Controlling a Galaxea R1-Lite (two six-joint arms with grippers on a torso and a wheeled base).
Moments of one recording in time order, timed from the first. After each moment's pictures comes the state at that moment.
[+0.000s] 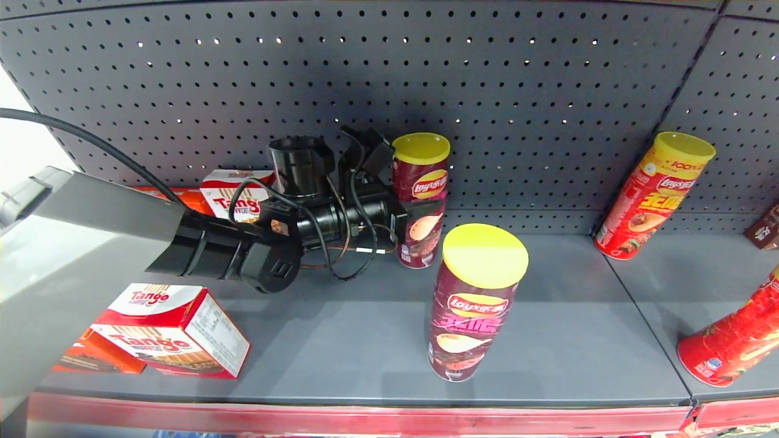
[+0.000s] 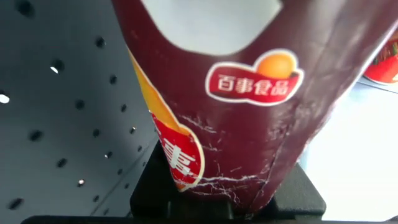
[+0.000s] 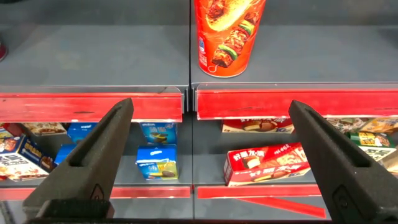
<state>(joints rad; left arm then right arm) -0.46 2.13 -1.39 -0.77 -0.64 0.14 -0.02 0.00 0.00 0.00 -0.02 0.00</state>
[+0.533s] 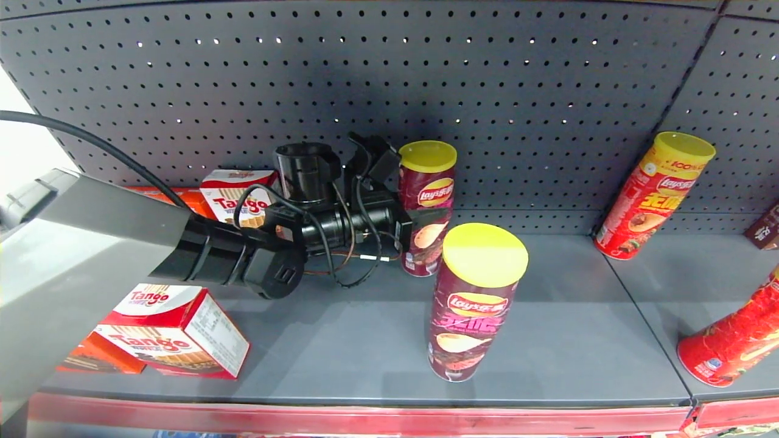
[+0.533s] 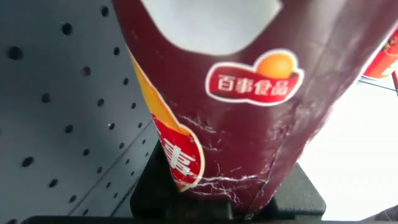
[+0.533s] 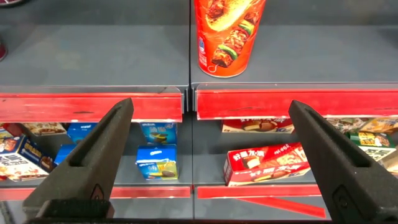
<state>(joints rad) -0.48 2.13 -1.36 -0.76 -0.65 0.14 -0.02 0.00 0.00 0.00 -0.02 0.00</state>
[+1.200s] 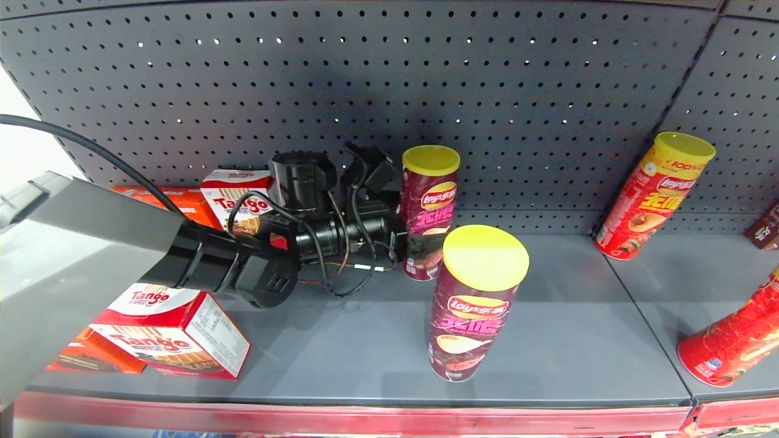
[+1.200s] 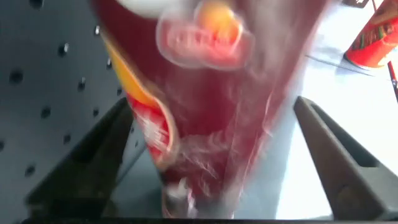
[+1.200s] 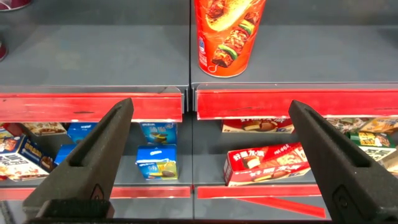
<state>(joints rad) -0.47 2.11 -1.29 -0.77 -0.65 0.15 -0.02 0.00 0.00 0.00 -0.02 0.00</state>
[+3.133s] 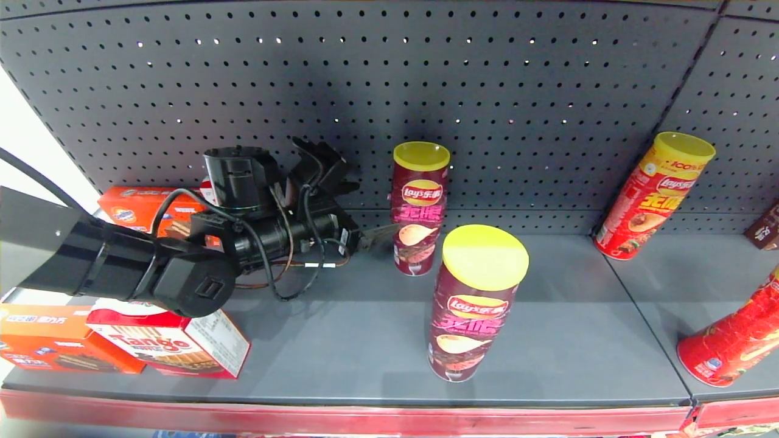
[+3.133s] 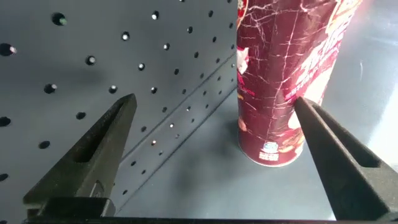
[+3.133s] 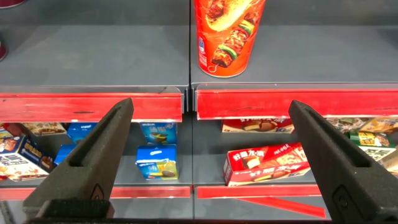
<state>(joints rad) -0.37 1.95 -1.10 -0.76 -0.42 0.33 -0.02 0.00 0.00 0.00 -0.02 0.00</state>
